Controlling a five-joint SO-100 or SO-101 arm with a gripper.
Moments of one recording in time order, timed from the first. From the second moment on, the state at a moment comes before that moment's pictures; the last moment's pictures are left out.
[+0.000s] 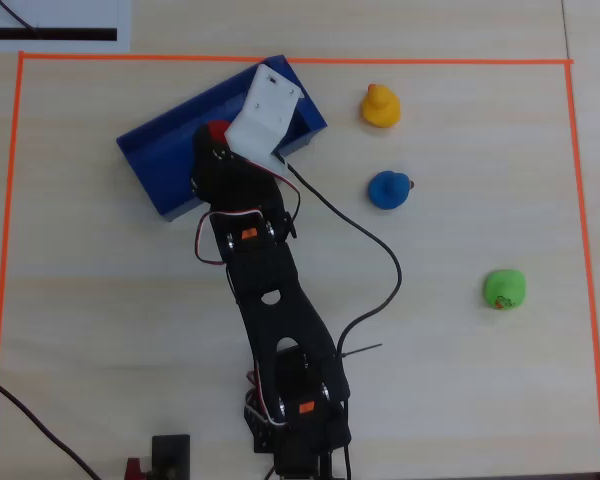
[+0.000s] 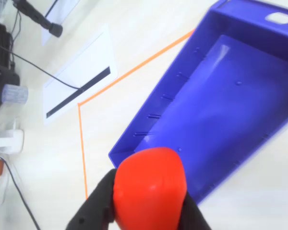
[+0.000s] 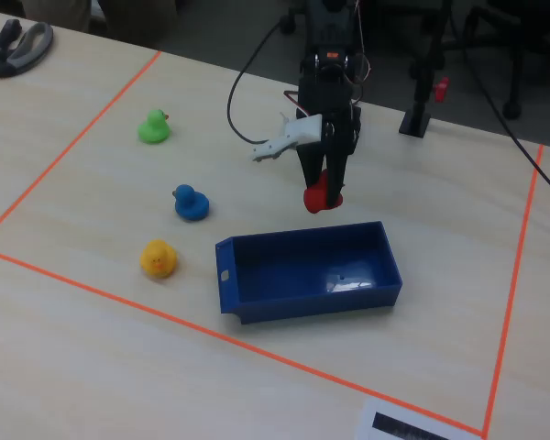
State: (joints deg) arm -13.4 115.0 120.1 26.4 -40.4
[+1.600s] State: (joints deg) arm 3.3 172.4 152.3 43.9 -72.6
